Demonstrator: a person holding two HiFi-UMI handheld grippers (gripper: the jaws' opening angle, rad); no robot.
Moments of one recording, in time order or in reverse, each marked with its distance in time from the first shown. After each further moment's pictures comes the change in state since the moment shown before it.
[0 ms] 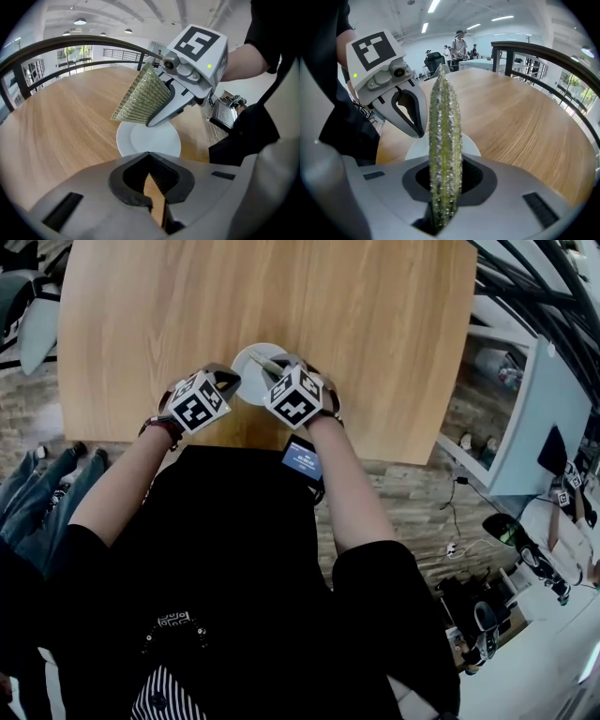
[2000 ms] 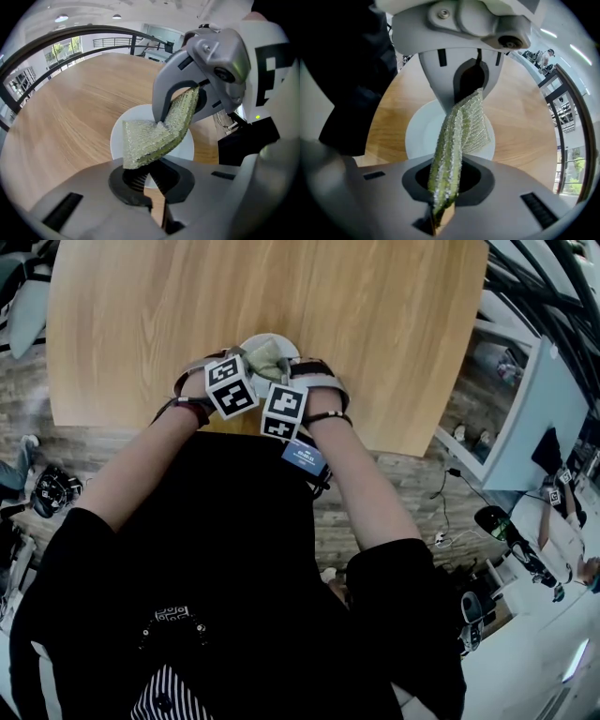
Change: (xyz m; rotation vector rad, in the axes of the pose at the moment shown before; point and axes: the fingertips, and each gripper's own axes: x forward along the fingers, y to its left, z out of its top) left arm 0.045 -0.008 0.009 0.086 0.196 0.044; right arm 0.004 0.016 -0.059 -0.640 0.405 -0.112
